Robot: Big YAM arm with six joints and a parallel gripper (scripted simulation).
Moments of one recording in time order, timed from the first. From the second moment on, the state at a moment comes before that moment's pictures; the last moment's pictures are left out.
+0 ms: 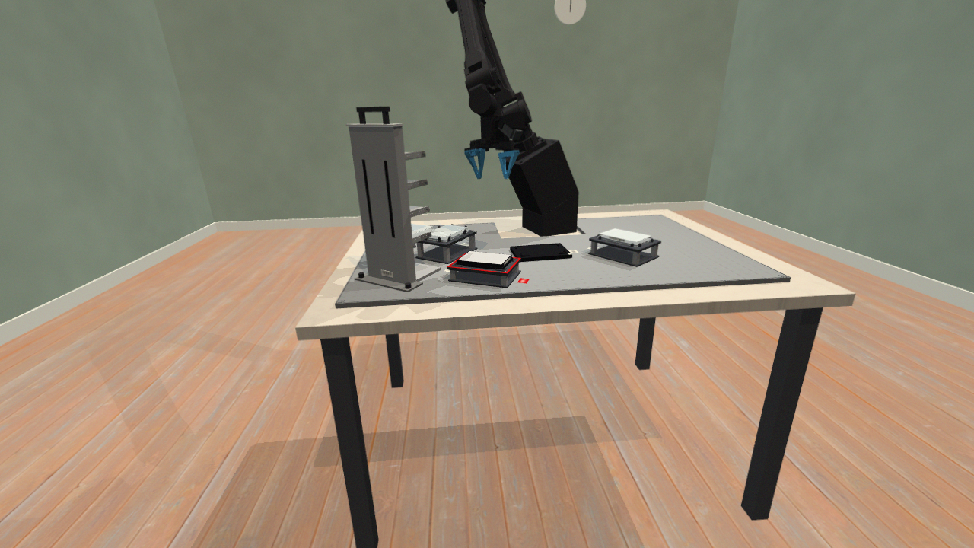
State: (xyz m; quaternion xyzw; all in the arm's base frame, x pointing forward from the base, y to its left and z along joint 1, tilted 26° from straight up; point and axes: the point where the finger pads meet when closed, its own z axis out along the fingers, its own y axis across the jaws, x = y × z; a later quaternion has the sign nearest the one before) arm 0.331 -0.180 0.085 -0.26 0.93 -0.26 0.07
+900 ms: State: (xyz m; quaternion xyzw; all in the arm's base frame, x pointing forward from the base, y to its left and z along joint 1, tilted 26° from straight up) arm 0.324 -0.189 0.051 -0.40 0.89 -0.21 -0.06
